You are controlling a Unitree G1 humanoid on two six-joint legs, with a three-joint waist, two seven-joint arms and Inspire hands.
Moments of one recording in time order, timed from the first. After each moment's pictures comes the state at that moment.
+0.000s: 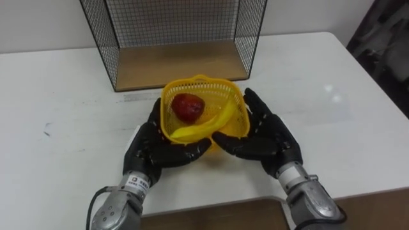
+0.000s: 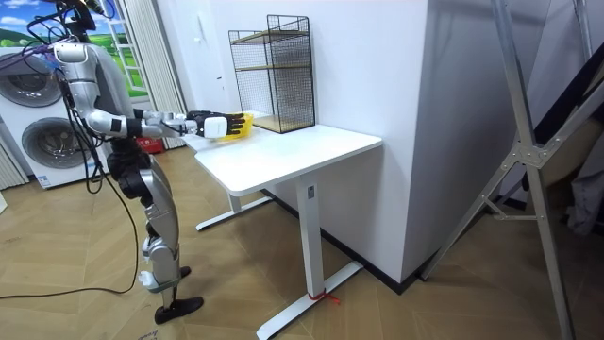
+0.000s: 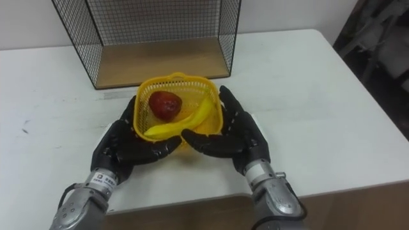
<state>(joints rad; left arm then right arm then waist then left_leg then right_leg) 0.11 0.18 -0.29 0.13 -0.51 -0.11 -0.01 0.06 -0.19 0.21 0.18 0.48 -0.11 0.13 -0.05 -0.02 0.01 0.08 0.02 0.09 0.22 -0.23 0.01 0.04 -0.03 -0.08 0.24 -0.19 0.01</state>
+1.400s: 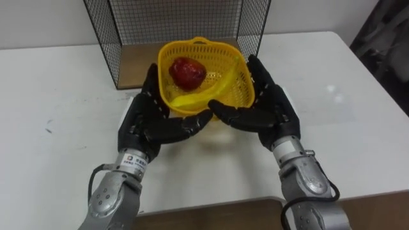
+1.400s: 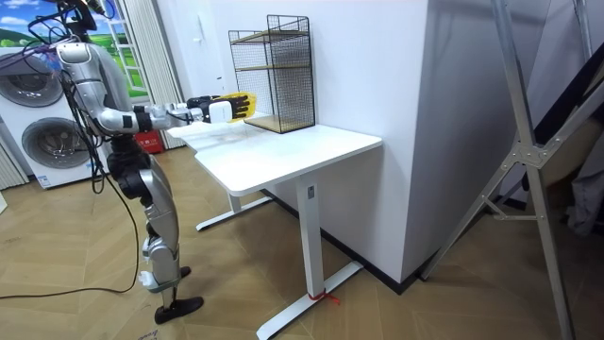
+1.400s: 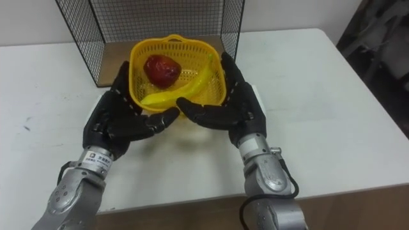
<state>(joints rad) 0.06 0.15 -0.22 0.00 -0.52 -0.12 -0.01 -0.05 -0.15 0.22 0.14 0.46 -0.14 0.02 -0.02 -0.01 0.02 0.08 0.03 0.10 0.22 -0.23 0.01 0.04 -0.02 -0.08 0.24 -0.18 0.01</state>
